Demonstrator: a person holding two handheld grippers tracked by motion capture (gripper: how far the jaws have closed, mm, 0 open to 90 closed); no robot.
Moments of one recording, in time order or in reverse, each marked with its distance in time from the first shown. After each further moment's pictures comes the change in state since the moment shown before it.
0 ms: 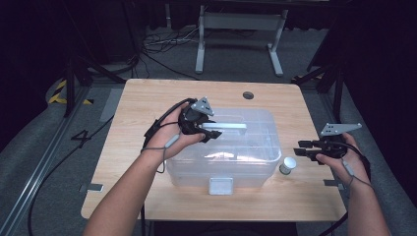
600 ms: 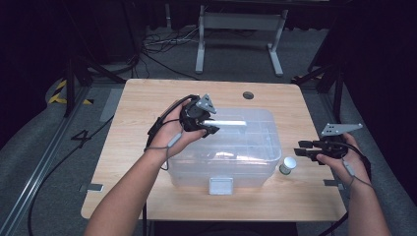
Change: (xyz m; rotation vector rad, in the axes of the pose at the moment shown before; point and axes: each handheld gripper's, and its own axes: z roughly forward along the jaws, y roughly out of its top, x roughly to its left) left arm 0.004 0.011 -0.003 0.051 0.037 0.014; right arm 0.001 0.000 -0.002 -0.004 0.003 0.007
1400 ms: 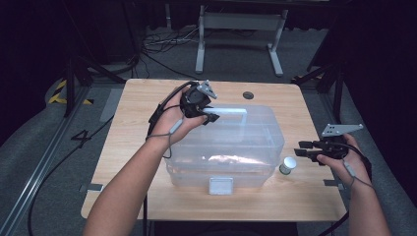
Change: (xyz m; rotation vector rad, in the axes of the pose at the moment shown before) left arm 0.023 0.019 -0.007 0.005 0.016 -0.042; right arm 0.001 -0.001 -0.001 -0.004 0.002 -0.002
